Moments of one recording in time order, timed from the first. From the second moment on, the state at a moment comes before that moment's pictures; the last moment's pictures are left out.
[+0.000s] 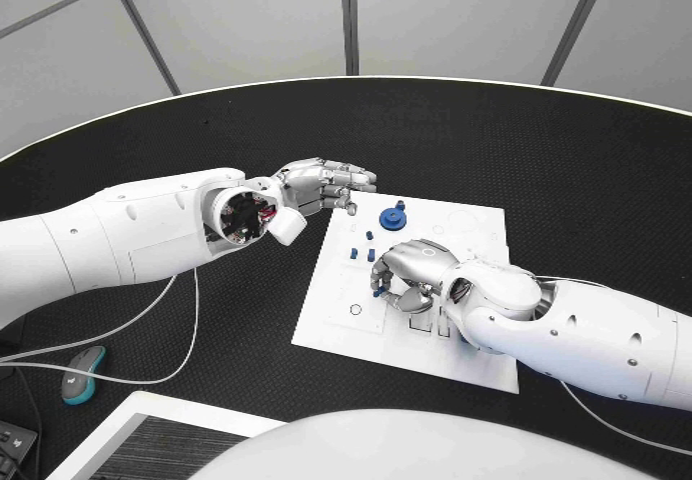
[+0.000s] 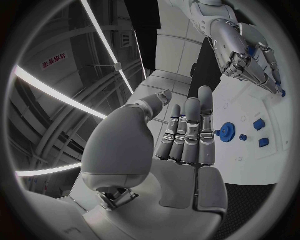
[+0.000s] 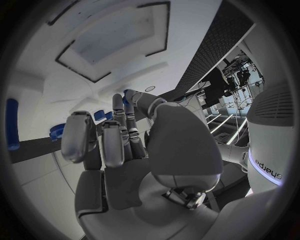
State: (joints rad) left arm 1.24 -0.78 -0.11 1.35 0.09 0.15 0.08; left_hand 1.32 -0.19 0.55 -0.03 0.10 0.85 0.20 0.33 0.32 0.90 0.13 0.50 0.08 1.04 0.05 1.22 0.38 0.17 1.05 0.14 0.84 0.55; right arm 1.05 -0.63 -0.11 1.55 -1.75 -0.26 -0.12; right_hand 1.32 -0.15 0.65 -0.05 0.19 1.05 0.12 0.30 0.34 1.27 0.05 0.14 0.23 1.47 -0.03 1.41 1.31 0.08 1.47 0.07 1.25 1.31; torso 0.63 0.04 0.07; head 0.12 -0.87
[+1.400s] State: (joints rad) left arm 1.24 -0.78 -0.11 1.35 0.09 0.15 0.07; left_hand 1.32 -0.19 0.54 -0.03 0.10 0.85 0.20 0.33 0.33 0.90 0.13 0.50 0.08 1.04 0.05 1.22 0.38 0.17 1.05 0.14 0.84 0.54; right arm 1.05 -0.61 -0.11 1.53 -1.75 -0.22 -0.13; right_hand 1.29 -0.18 0.63 -0.02 0.19 1.01 0.15 0.28 0.34 1.23 0.07 0.09 0.22 1.47 -0.02 1.41 1.31 0.08 1.47 0.07 1.21 1.31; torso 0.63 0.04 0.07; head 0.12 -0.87
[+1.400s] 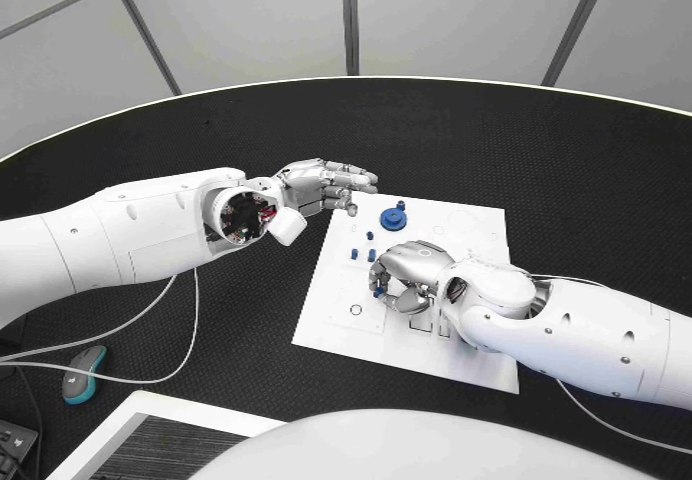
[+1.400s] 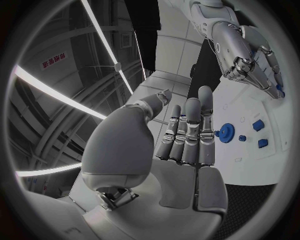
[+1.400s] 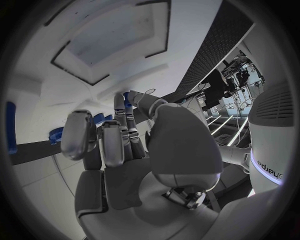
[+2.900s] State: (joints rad) left arm 1.24 -0.77 -0.11 1.35 0.09 0.16 0.06; left_hand 1.32 -0.19 0.54 -0.03 0.10 0.85 0.20 0.33 0.33 0.89 0.13 0.50 0.08 1.04 0.05 1.22 0.38 0.17 1.05 0.14 0.84 0.54; right arm 1.05 -0.64 -0.11 1.56 -1.75 -0.28 -0.11; right_hand 1.27 -0.20 0.61 0.00 0.19 0.96 0.16 0.24 0.33 1.13 0.09 0.07 0.18 1.46 0.00 1.39 1.30 0.08 1.46 0.09 1.16 1.30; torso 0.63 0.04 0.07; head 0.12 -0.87
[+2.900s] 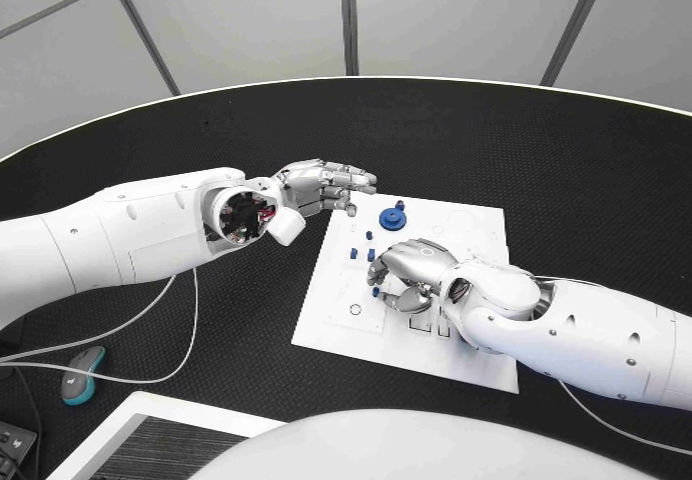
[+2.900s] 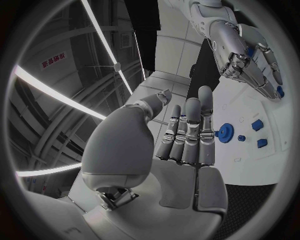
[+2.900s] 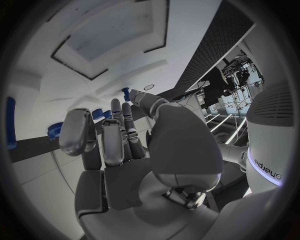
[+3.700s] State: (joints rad) left arm 1.24 -0.77 -0.11 1.33 0.09 0.16 0.06; left_hand 1.32 -0.19 0.54 -0.03 0.10 0.85 0.20 0.33 0.33 0.89 0.13 0.50 0.08 1.04 0.05 1.22 0.38 0.17 1.05 0.14 0.84 0.54; right arm 1.16 -0.89 -0.09 1.69 -1.63 -0.33 -0.16; right_hand 1.26 -0.24 0.60 0.01 0.20 0.94 0.14 0.23 0.33 1.13 0.08 0.08 0.17 1.46 0.00 1.38 1.29 0.08 1.46 0.09 1.14 1.29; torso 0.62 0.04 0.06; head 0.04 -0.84
